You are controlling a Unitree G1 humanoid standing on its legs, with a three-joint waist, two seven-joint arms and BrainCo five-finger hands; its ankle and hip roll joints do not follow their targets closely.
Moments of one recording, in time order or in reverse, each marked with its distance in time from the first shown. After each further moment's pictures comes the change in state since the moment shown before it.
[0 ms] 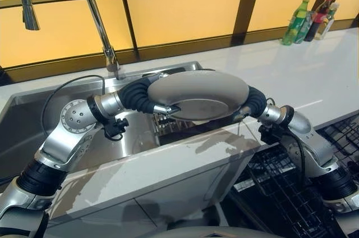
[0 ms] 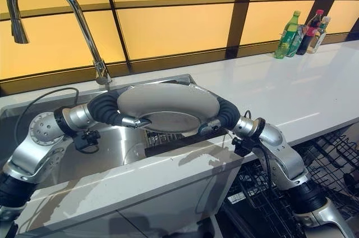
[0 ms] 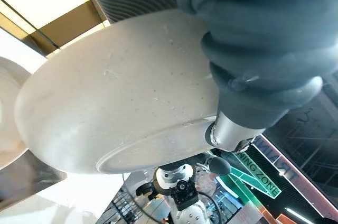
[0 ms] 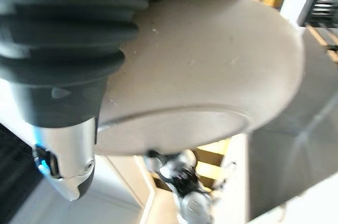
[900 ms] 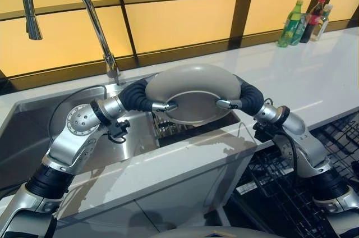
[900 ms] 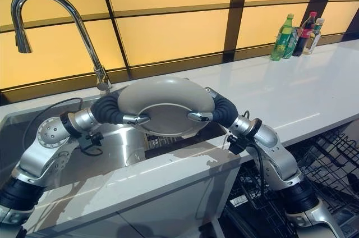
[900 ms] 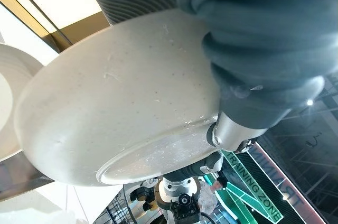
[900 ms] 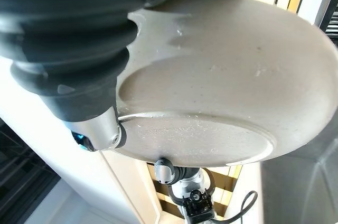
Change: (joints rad) left arm 0.047 -0.053 0.001 0.048 -0.021 0.058 0.030; right arm 0.000 0.011 -0.002 0.008 -0.081 0.017 -0.047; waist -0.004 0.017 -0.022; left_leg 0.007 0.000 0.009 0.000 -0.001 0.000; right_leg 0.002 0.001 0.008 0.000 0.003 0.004
